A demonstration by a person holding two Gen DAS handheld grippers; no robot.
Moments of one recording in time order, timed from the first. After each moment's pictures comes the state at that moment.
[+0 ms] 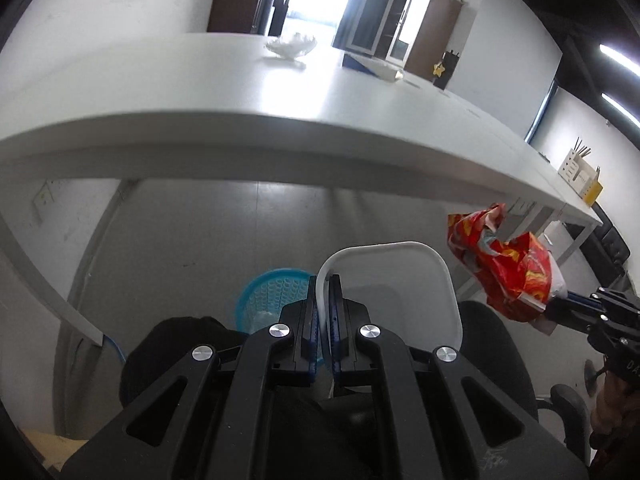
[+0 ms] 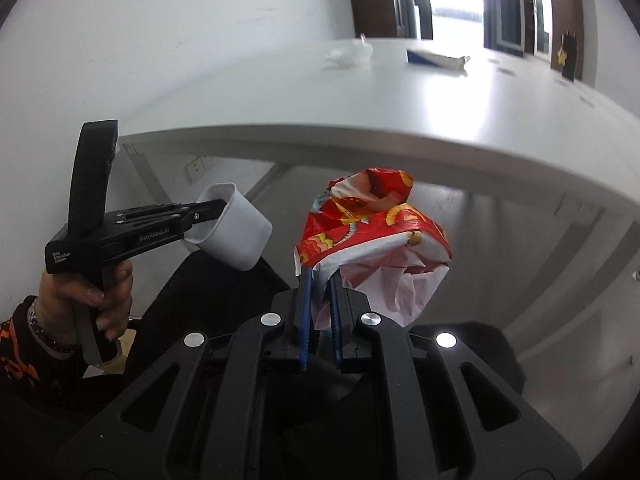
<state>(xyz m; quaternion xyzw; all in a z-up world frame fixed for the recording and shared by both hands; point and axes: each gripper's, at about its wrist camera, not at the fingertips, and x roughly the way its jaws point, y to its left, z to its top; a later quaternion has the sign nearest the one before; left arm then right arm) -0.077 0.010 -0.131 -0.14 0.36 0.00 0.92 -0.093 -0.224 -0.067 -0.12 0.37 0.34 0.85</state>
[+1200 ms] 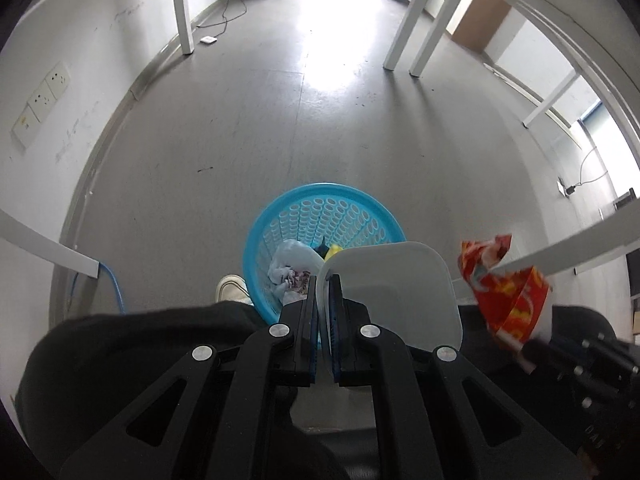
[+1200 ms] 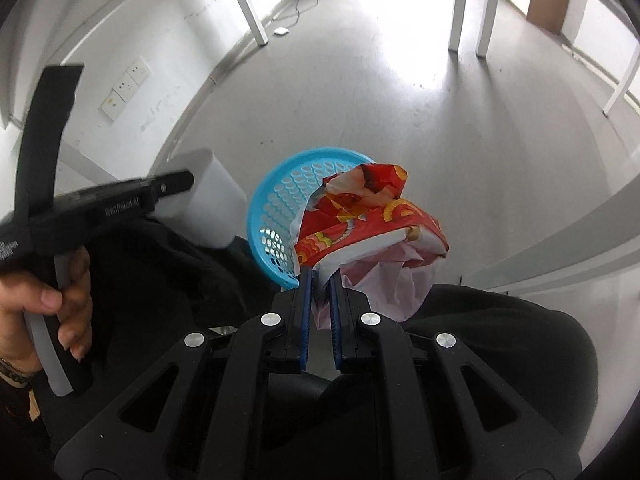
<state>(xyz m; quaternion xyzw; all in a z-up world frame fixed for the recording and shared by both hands) 0.071 0.026 -0.294 -0.16 0.53 0.08 0.83 0.060 -0.192 -0.253 -0.12 0.56 0.25 0.78</state>
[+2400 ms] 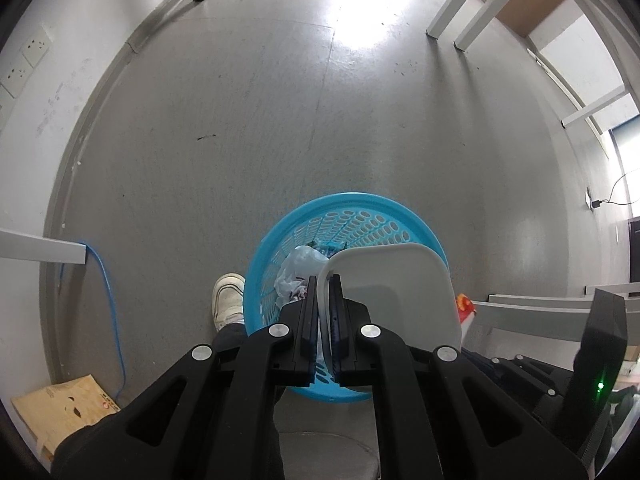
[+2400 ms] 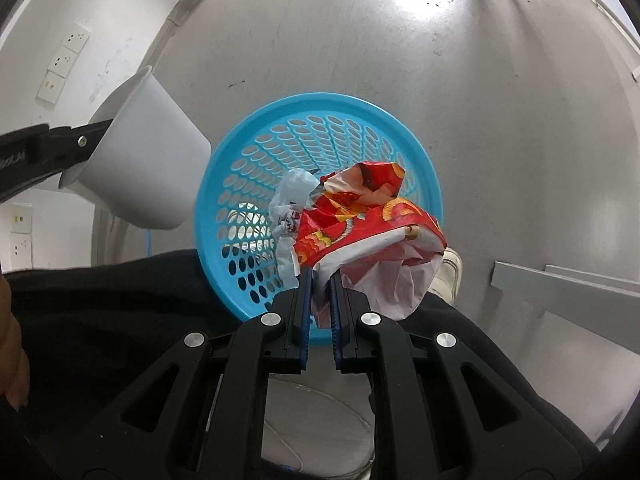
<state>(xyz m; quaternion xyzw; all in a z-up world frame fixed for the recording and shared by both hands) 0.170 0.069 -0.363 -0.20 0.61 0.10 0.76 0.182 -0.127 -0.405 -0.14 0.67 0.21 0.70</state>
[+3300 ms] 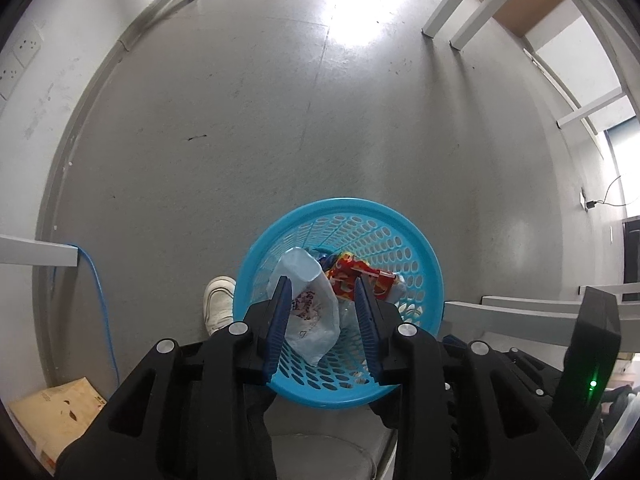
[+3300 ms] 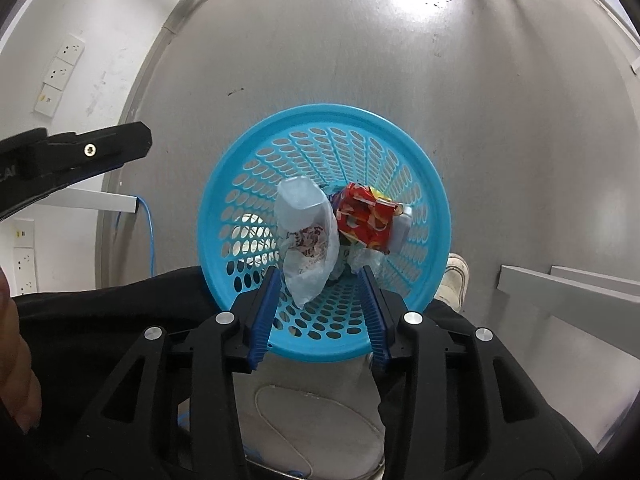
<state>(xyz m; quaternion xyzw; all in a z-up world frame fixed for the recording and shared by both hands) 0.187 0.071 -0.366 -0.21 0.61 0.10 0.76 0.194 -0.117 -0.409 -0.12 0.67 0.21 0.70</state>
